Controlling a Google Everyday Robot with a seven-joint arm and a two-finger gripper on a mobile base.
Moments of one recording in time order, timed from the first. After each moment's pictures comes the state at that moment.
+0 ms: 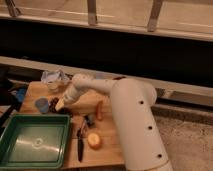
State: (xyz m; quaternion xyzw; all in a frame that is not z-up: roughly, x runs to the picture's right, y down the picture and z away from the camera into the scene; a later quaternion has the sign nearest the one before) arm -0.253 0.094 0.909 -0.47 -0.14 0.50 0.71
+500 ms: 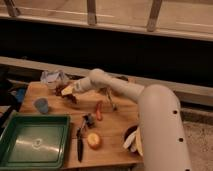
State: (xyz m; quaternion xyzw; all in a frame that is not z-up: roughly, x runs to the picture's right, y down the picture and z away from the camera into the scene) arm -0.204 0.001 0.885 -0.42 -0.27 0.58 0.65
